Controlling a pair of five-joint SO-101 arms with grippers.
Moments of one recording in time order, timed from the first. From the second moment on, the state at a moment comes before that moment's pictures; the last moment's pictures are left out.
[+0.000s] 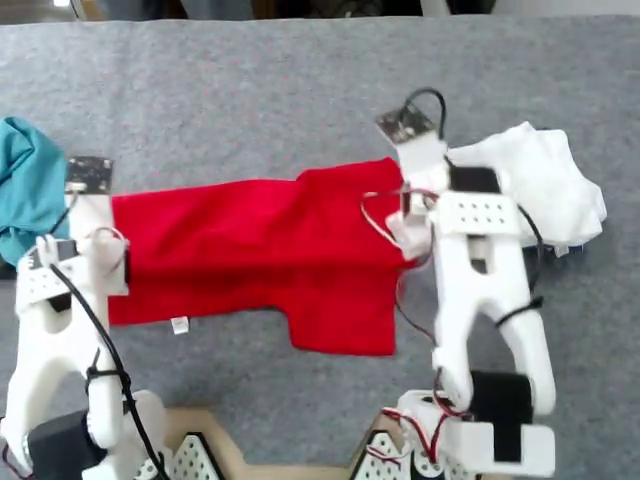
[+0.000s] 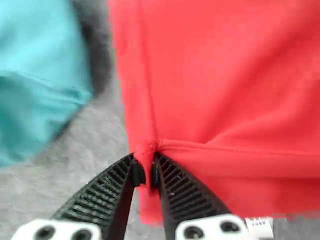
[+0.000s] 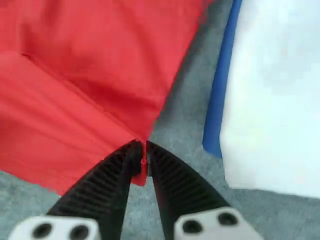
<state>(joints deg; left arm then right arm) -24.4 -24.6 53.1 48.0 -19.8 4.3 -12.8 28.0 73.1 28.6</state>
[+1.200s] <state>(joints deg) -26.5 -24.7 57.0 49.5 -23.4 5.2 -32.5 56.5 68.5 34.2</state>
